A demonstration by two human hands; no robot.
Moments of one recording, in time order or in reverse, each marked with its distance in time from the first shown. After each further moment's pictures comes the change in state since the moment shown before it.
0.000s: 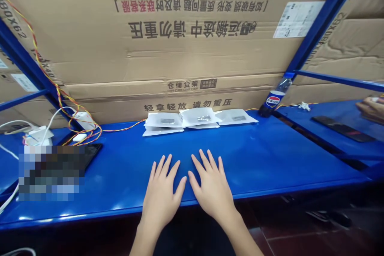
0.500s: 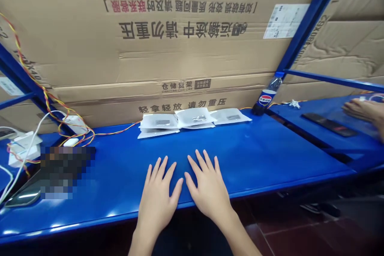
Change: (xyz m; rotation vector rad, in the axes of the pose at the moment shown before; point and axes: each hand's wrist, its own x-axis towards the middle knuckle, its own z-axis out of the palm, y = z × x) left_hand 0.001 -0.003 0.004 0.011 0.033 0.017; right_hand 0.001 -0.001 -0.002 0.022 0.012 0.001
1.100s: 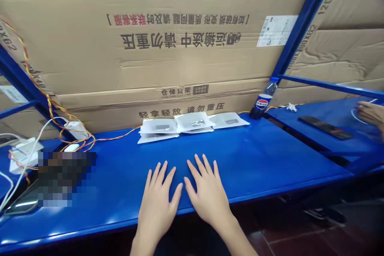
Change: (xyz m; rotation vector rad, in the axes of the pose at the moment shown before) left_hand 0.000 -0.001 -0.001 -0.017 -0.007 -0.010; right_hand 0.001 -0.001 -0.004 0.024 -0.037 0.007
